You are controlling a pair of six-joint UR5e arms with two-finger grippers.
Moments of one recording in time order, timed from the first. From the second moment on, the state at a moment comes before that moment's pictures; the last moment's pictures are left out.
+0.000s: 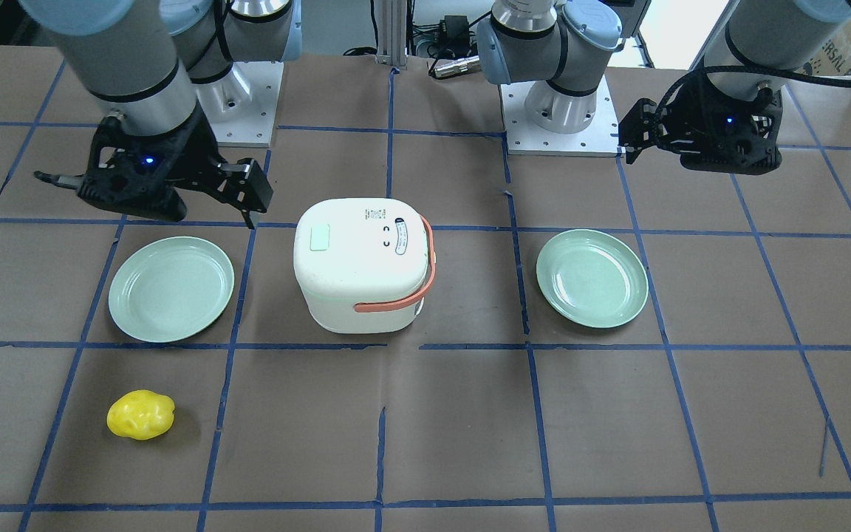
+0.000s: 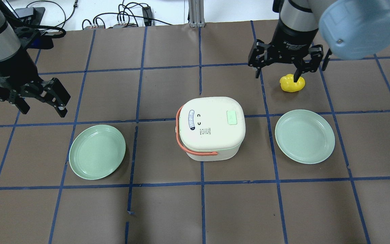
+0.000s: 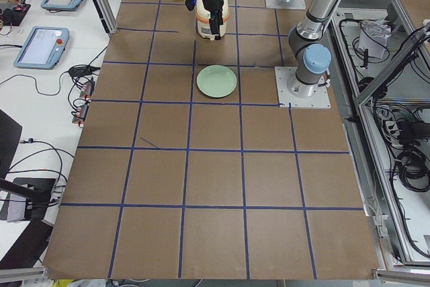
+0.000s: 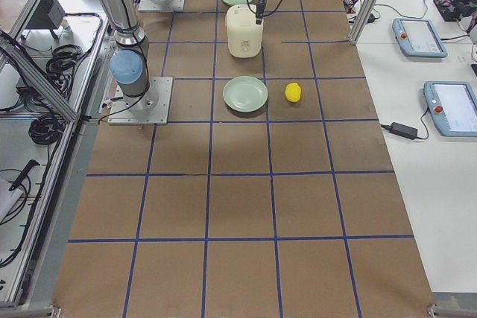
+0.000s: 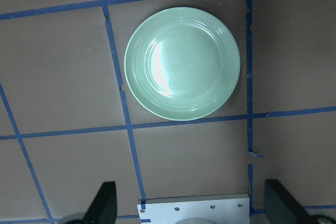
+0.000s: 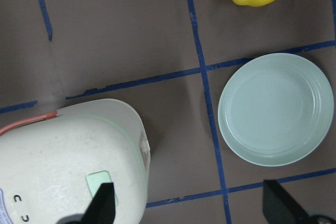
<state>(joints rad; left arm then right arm) -1.38 -1.52 -1.61 -1.78 1.69 0.28 1.69 -1.47 1.53 -1.61 -1.56 0.32</state>
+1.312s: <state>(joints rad) -1.38 -1.52 -1.61 -1.78 1.69 0.28 1.83 -1.47 1.67 -1.78 -1.52 0.30</state>
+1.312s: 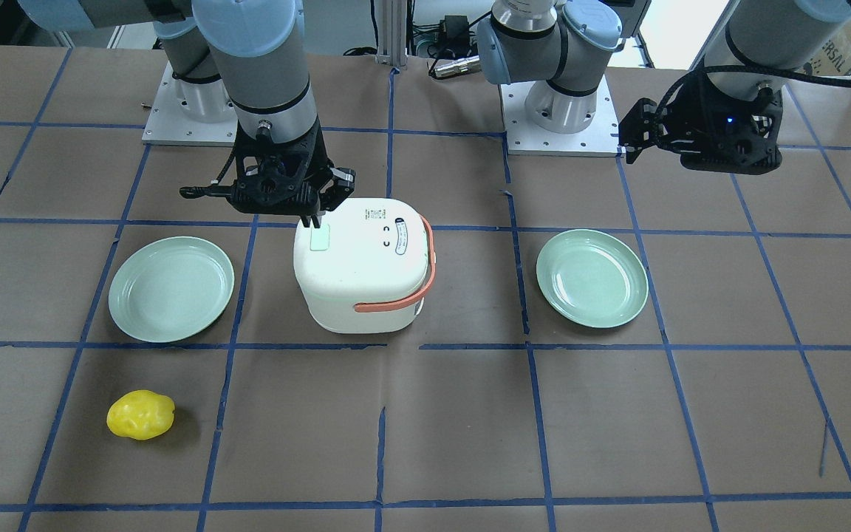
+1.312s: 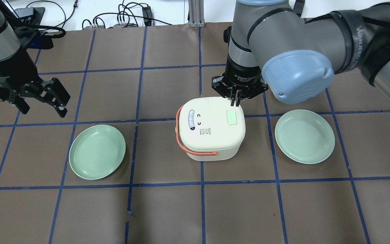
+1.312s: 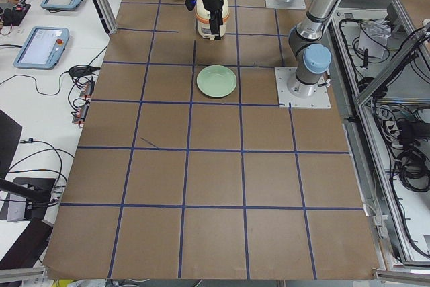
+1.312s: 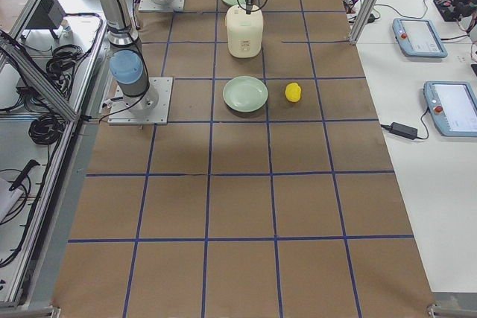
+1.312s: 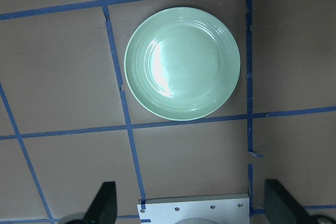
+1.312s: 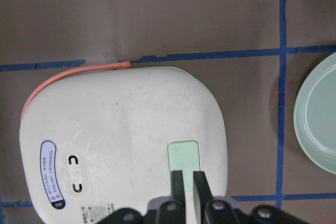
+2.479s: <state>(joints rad) -1.38 -1.52 -1.61 -1.78 1.69 0.28 1.83 -1.47 1.75 -1.82 -1.49 0.28</state>
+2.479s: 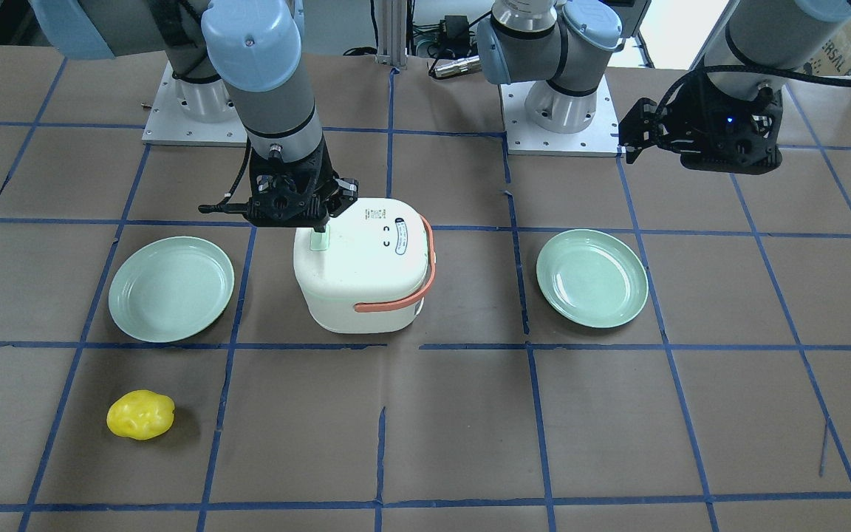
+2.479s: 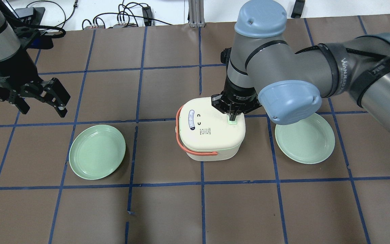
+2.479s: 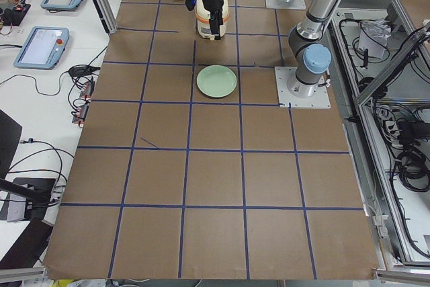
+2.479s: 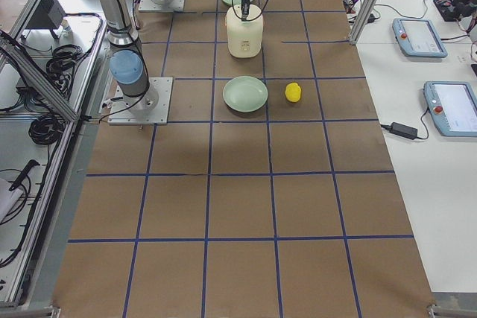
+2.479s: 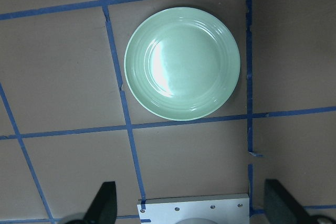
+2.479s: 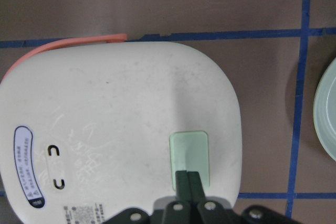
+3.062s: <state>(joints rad) -1.38 -1.52 -1.61 -1.78 1.69 0.28 1.83 -1.46 1.75 -1.83 -1.49 0.24</state>
